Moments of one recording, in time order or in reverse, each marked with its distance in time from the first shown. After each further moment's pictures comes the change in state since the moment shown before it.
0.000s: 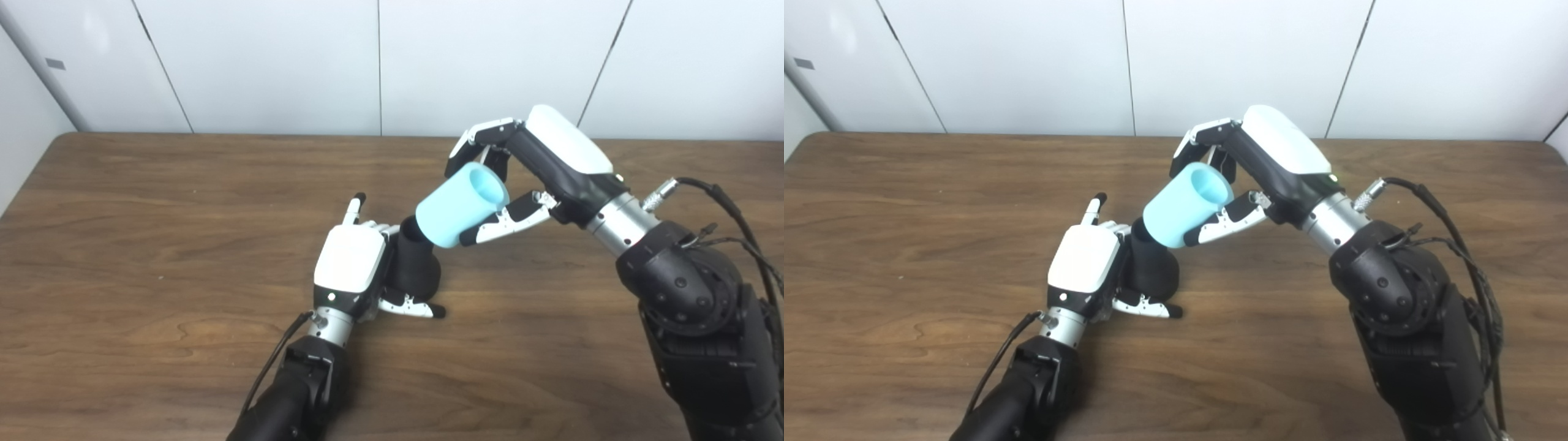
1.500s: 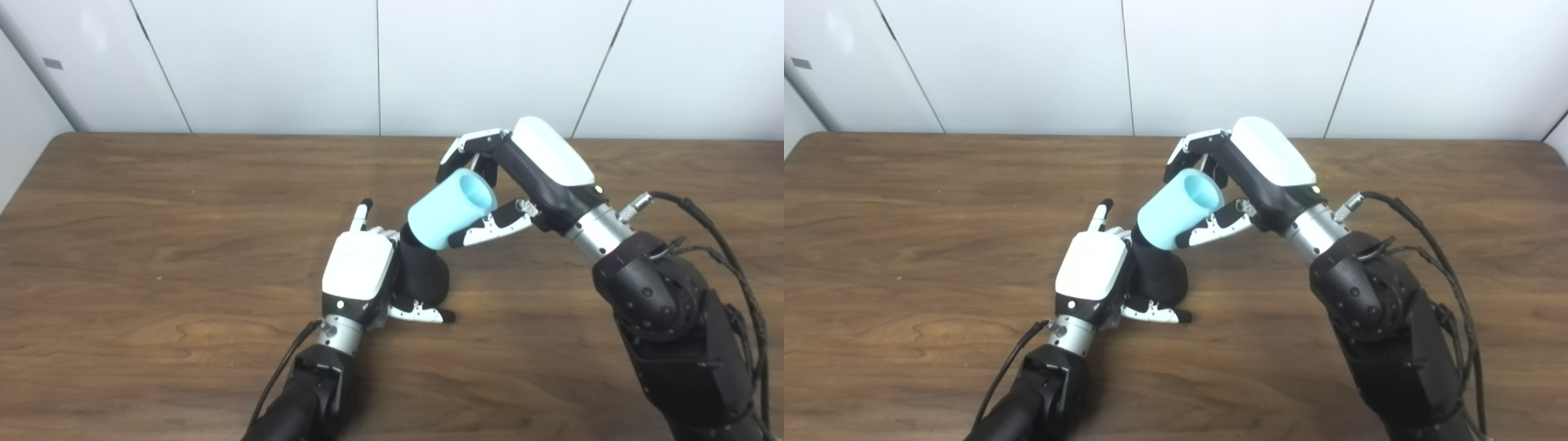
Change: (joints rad) left arm 0.022 -0.019 -0.032 -0.029 0.000 0.039 -0.012; right arm 0.031 0.017 0.060 0.094 -0.053 -0.090 -0.123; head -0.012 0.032
